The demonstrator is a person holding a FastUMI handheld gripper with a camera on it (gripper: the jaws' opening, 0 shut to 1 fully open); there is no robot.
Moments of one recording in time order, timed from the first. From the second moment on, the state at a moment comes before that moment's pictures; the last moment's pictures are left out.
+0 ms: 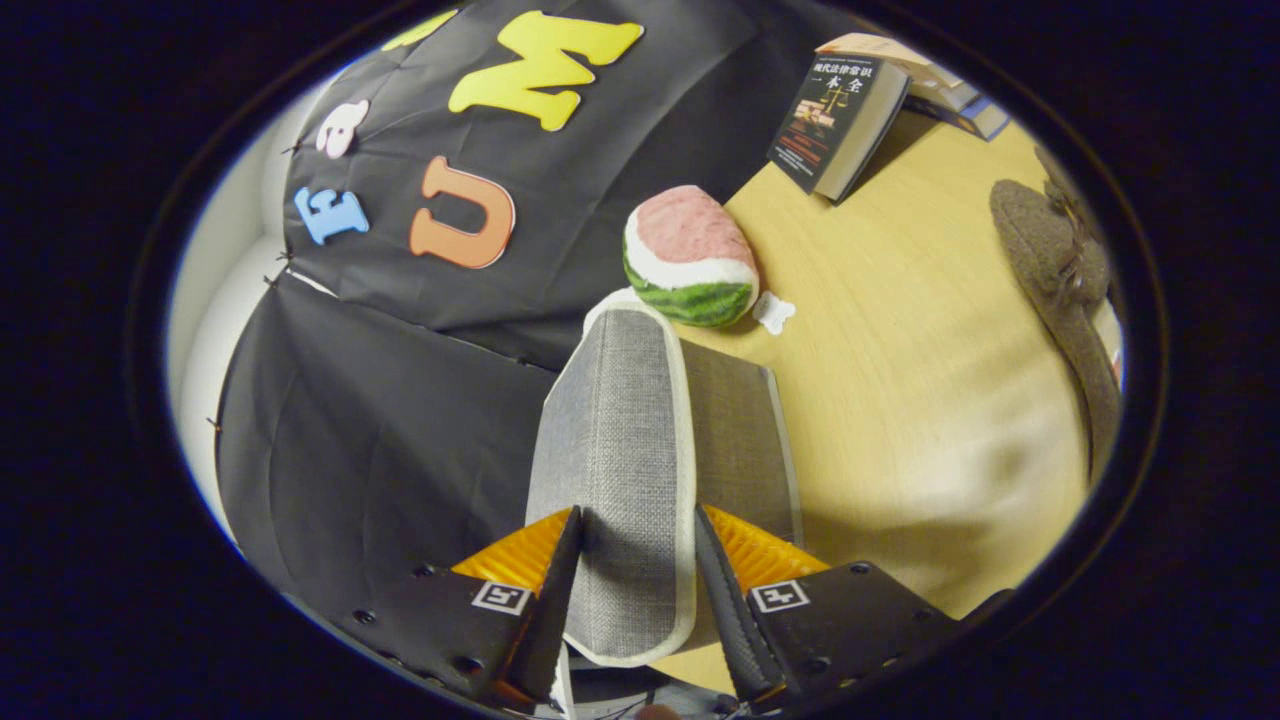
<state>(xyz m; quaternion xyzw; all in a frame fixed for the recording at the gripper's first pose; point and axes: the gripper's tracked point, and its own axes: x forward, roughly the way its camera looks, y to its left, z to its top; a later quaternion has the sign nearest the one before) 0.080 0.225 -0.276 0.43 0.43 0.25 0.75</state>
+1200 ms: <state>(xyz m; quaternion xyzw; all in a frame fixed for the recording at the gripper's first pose) 0.080 0.350 -0.071 0.31 0.30 0.39 0.81</state>
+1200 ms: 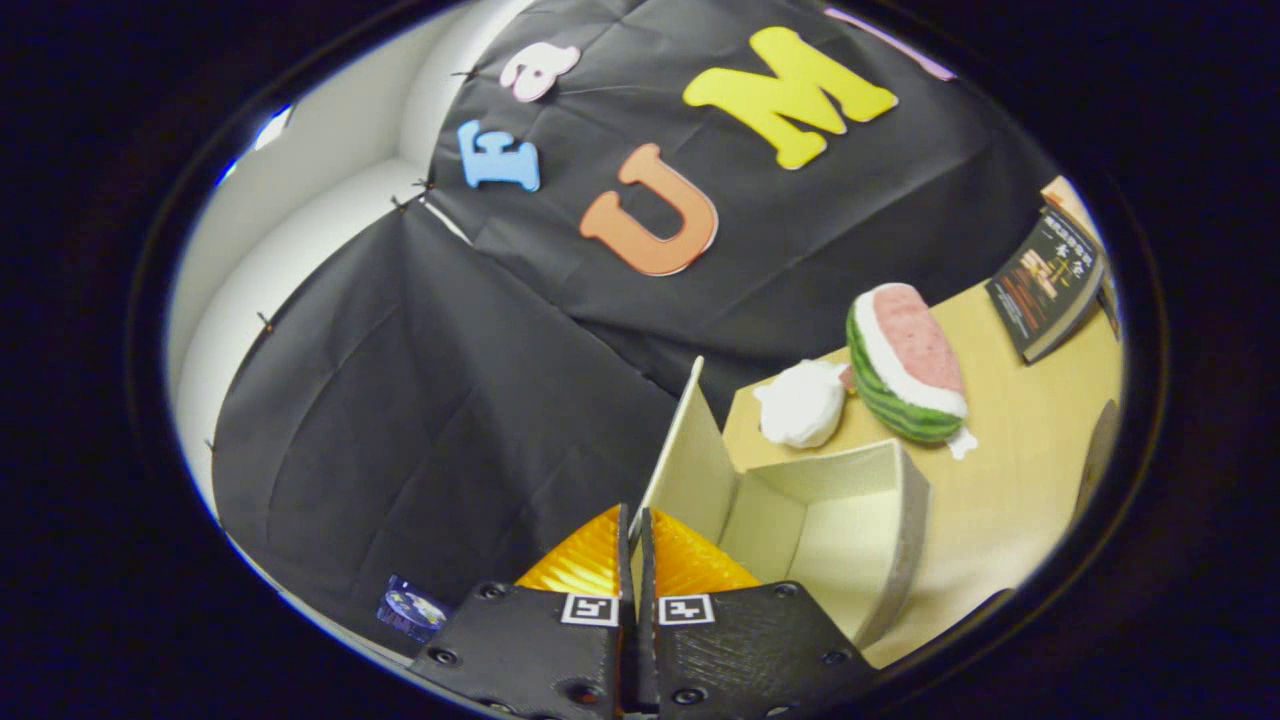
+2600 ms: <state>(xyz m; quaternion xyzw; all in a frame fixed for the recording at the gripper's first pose) 0.072 0.220 -0.063 0.08 0.14 0.20 0.97</state>
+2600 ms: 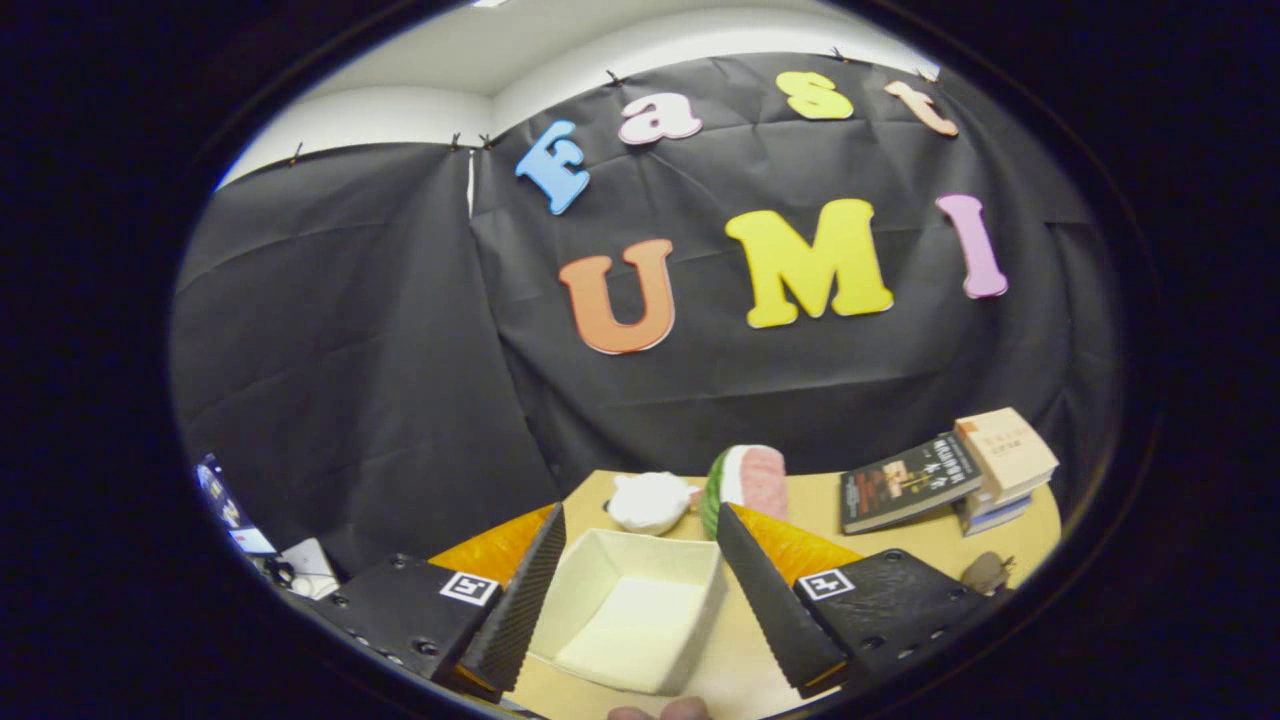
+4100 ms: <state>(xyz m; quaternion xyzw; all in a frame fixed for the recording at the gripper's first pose) 0.100 -0.075 -0.359 0.06 0.44 0.02 0.90</state>
